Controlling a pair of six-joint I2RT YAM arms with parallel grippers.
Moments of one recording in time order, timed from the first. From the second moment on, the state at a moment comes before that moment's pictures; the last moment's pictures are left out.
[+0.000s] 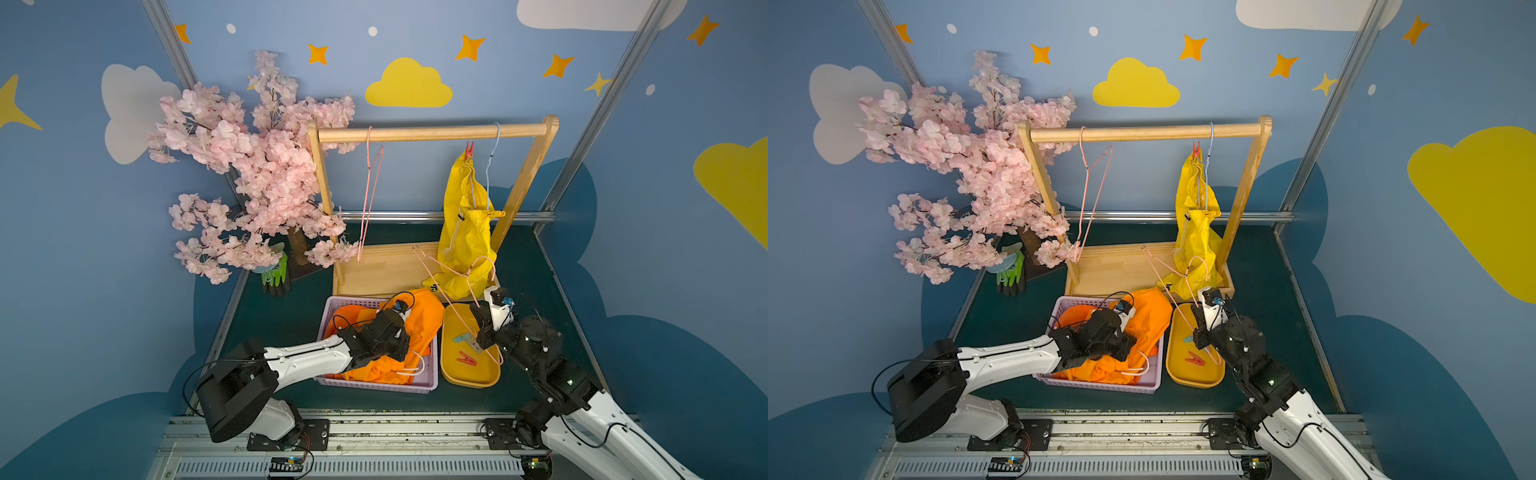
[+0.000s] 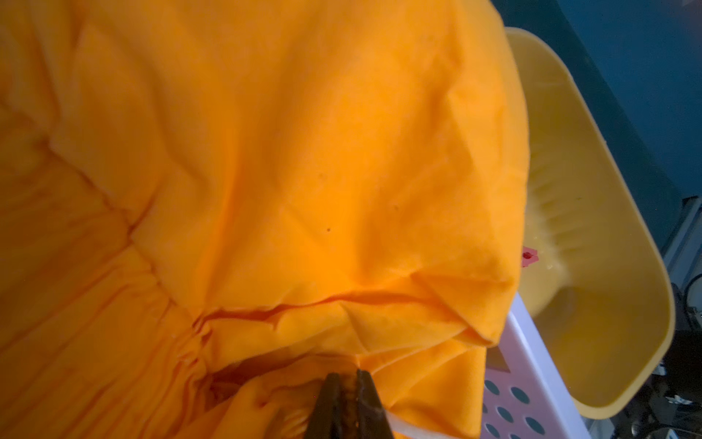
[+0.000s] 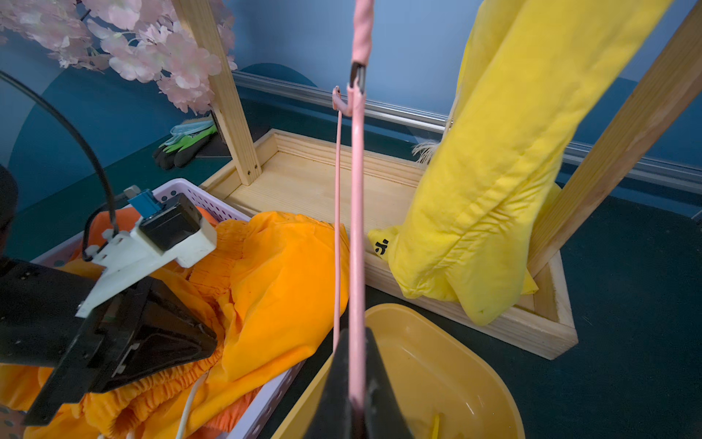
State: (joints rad) left arm -0.92 1.43 0.73 -0.10 0.01 -0.48; right arm 0.66 0.57 0.55 -0.27 0.10 0.06
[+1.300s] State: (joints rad) left arm -0.92 0.57 0.82 -0.59 0.14 0.47; right arm 0.72 0.56 0.62 -0.38 -0.61 -0.82
